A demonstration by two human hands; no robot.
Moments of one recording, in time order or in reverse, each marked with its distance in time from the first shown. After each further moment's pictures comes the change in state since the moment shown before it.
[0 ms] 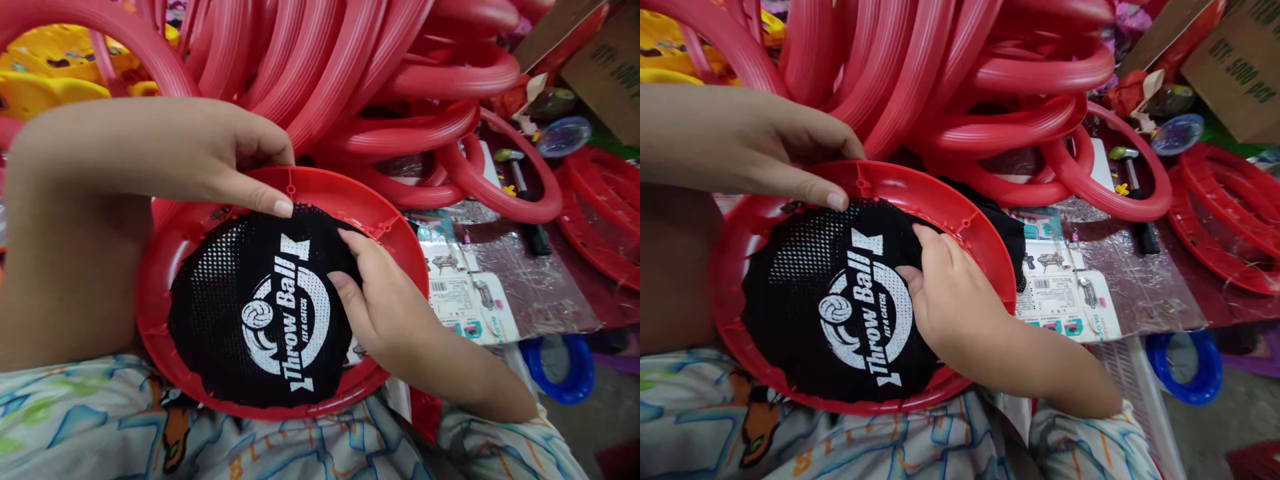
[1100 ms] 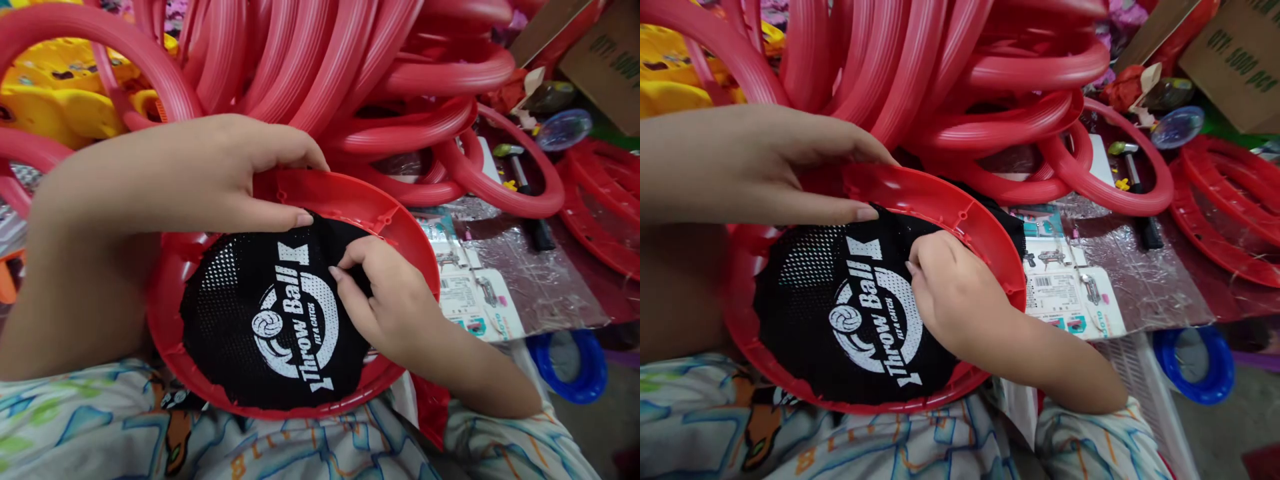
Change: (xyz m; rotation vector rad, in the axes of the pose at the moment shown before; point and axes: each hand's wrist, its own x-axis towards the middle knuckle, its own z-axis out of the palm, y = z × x) left_hand -0.005 0.031 0.011 -0.023 0.125 0.129; right_hand -0.001 0.010 0.003 -0.004 0.166 -0.115
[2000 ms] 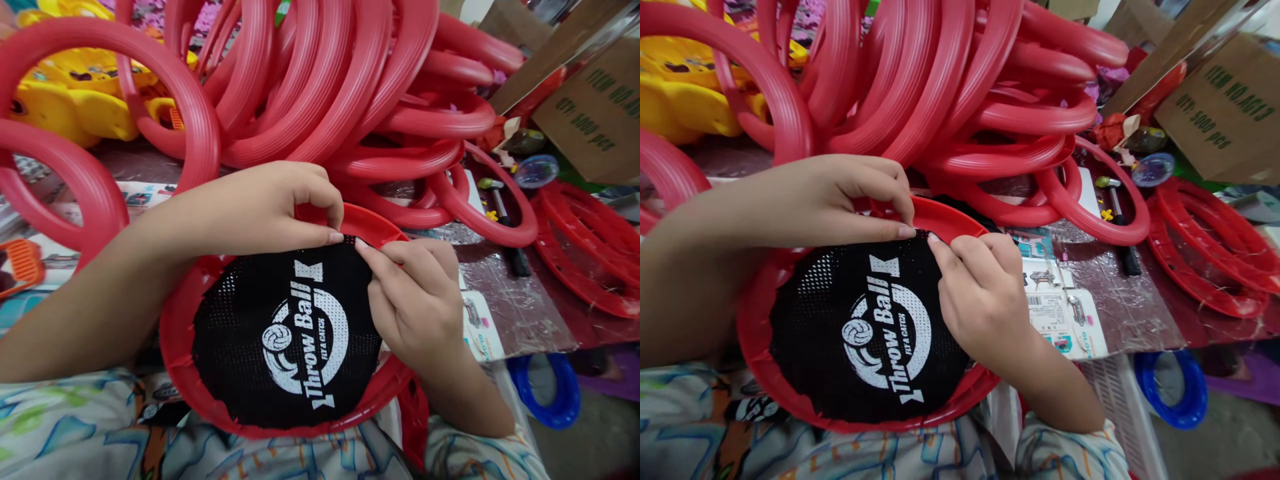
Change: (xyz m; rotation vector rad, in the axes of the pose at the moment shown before) left_hand 0.015 0.017 0.019 -0.376 0.077 0.031; right_hand 0.007 0.008 -0.024 -0.382 0.200 -0.287
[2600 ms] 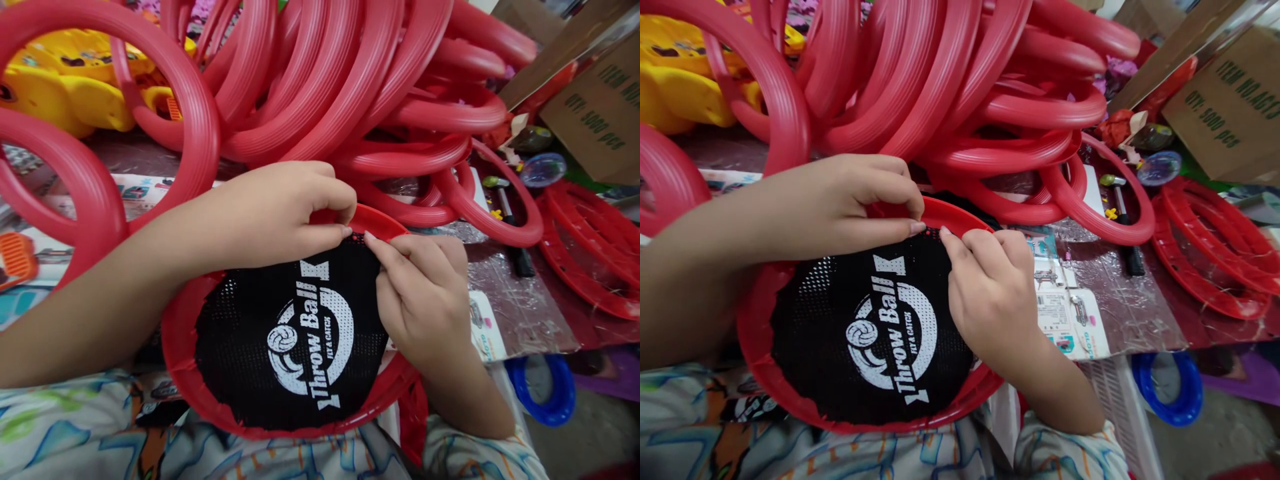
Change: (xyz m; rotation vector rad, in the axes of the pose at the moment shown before) left_hand 0.002 0.000 0.011 0.157 0.063 0.060; right_hand -0.002 0.005 0.003 -0.023 -0.049 0.067
